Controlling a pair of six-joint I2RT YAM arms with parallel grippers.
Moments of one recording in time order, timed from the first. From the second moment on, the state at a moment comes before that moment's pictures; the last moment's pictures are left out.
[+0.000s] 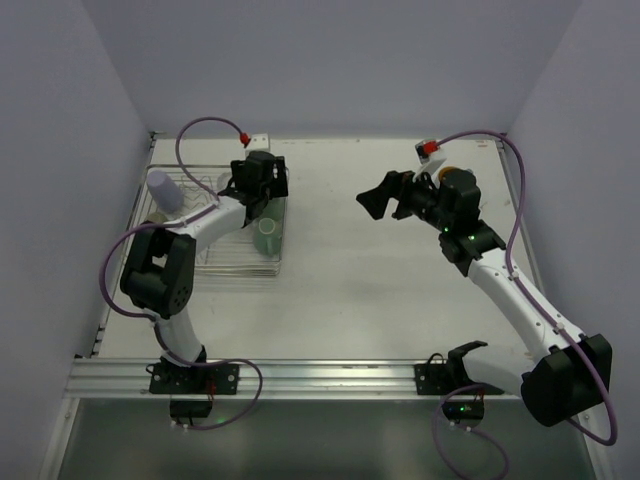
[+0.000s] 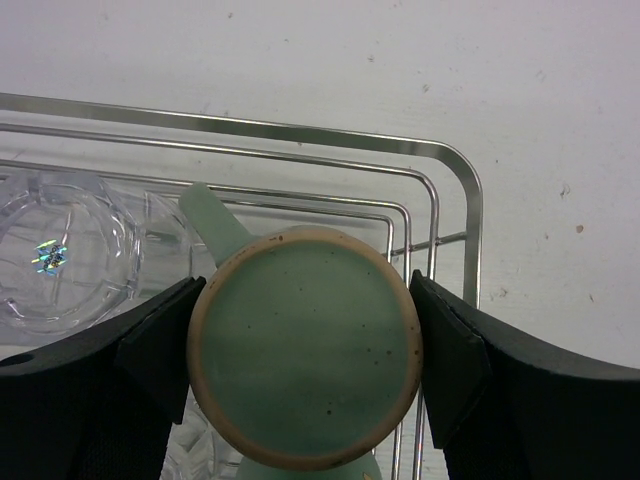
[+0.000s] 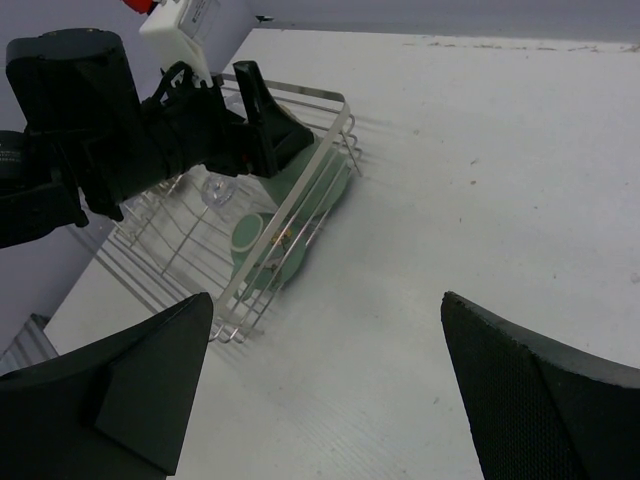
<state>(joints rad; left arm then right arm) -0.39 1.80 1.22 0.00 -0.40 -0.30 0.35 1.15 0.95 -0.01 -0.35 0.39</state>
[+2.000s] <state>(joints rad) -0.39 1.23 1.22 -0.04 -0.13 -0.38 0.47 1.37 0.89 0.54 -0.53 0.87</state>
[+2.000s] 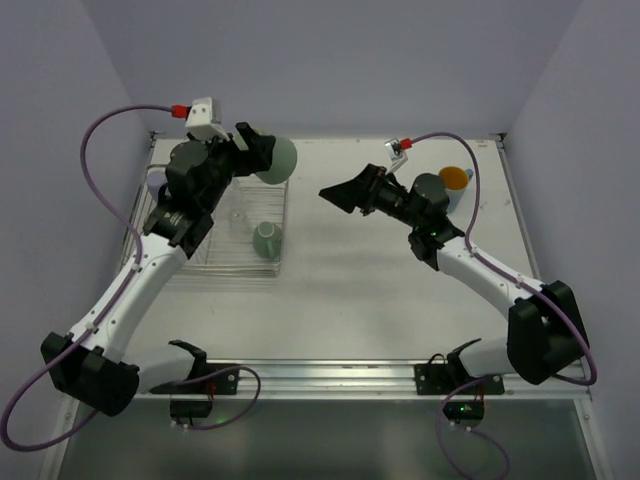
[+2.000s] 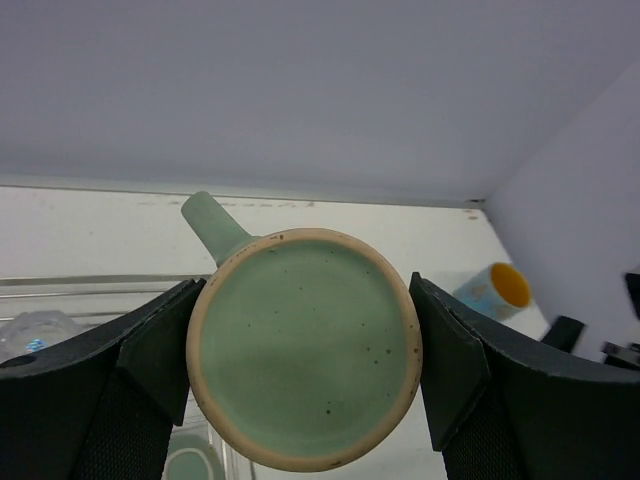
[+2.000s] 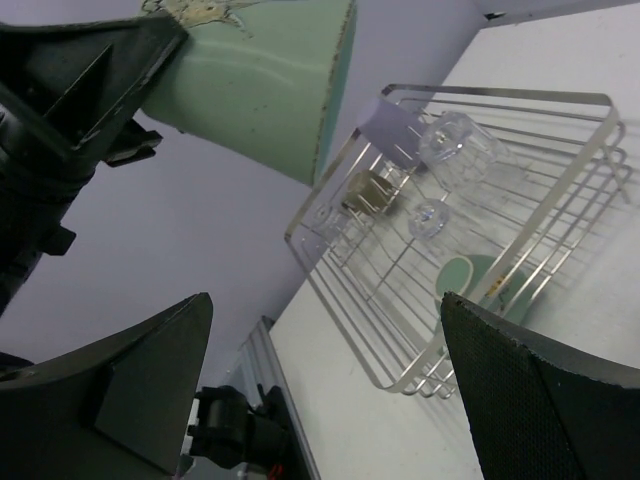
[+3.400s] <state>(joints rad) -0.39 1.05 0.97 0.21 0.34 -0.77 0.57 1.34 0.85 0.88 -0.64 1.08</state>
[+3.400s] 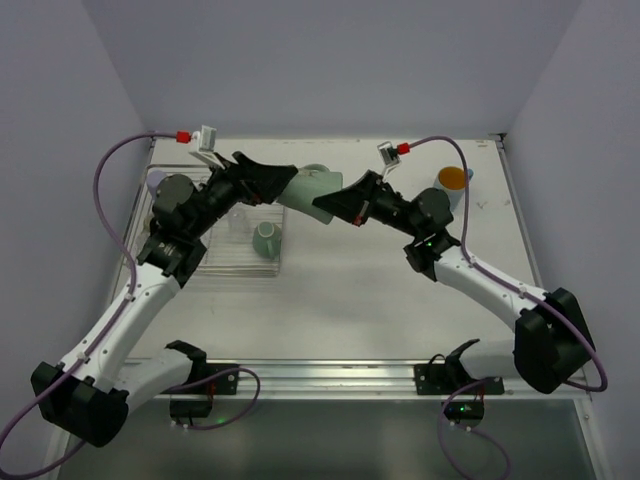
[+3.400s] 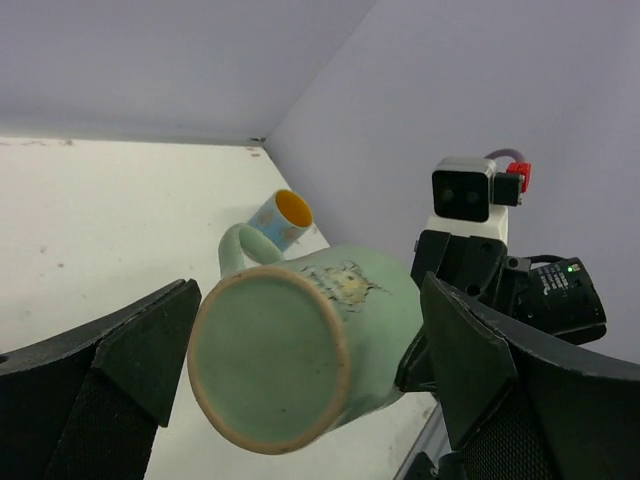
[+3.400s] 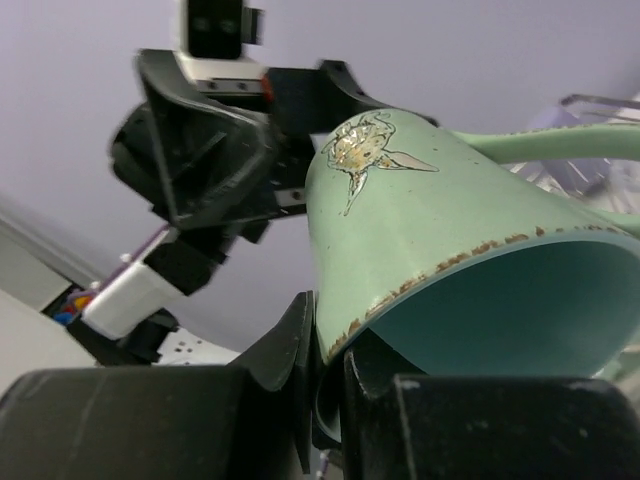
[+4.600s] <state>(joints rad) -0.39 0.64 0.72 -0.29 0.09 -0.22 0.38 2.11 1.92 -0.83 0.17 -0.29</state>
